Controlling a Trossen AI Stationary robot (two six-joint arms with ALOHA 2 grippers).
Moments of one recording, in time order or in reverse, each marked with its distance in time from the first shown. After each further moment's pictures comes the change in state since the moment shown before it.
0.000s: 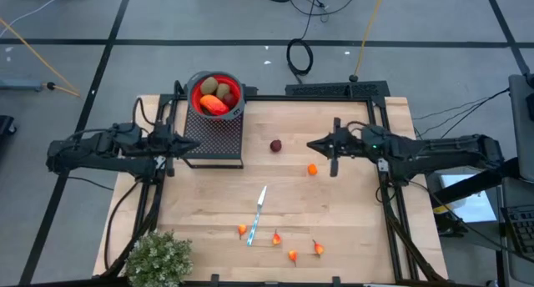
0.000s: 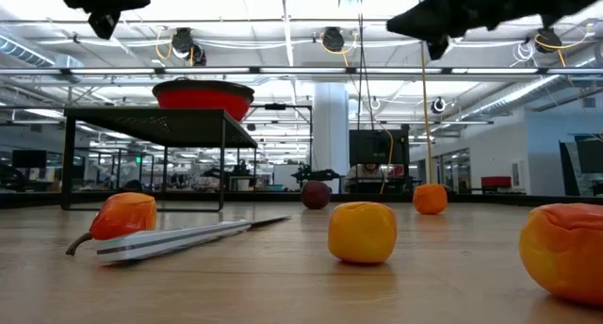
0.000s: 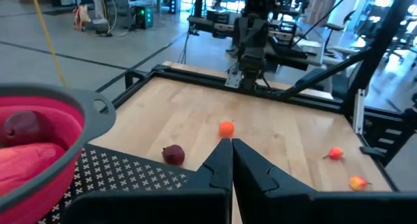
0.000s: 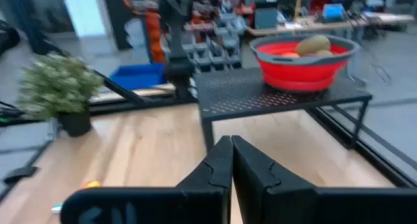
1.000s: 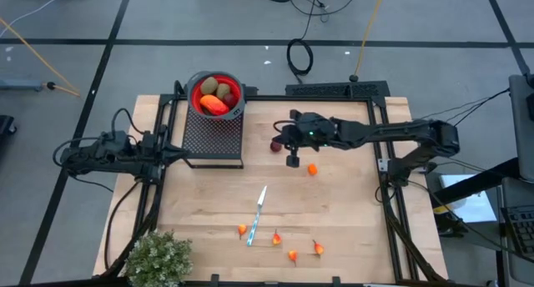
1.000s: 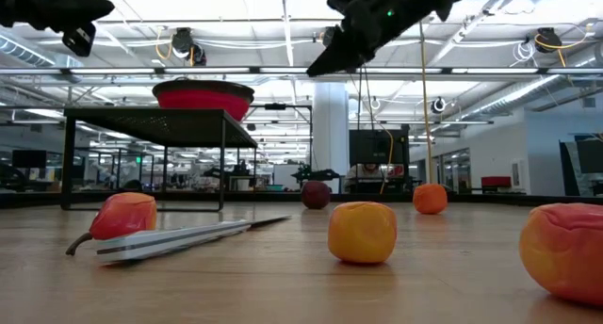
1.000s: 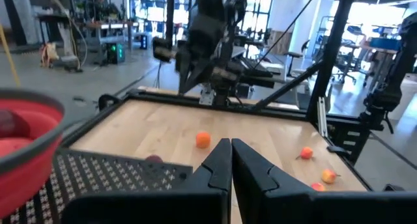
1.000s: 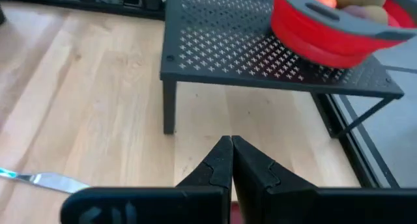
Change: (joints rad) left arm -0.061 -0.371 -0.200 -0.016 0.053 0.051; right arm -0.069 0.615 0.518 -0.286 -0.006 -0.282
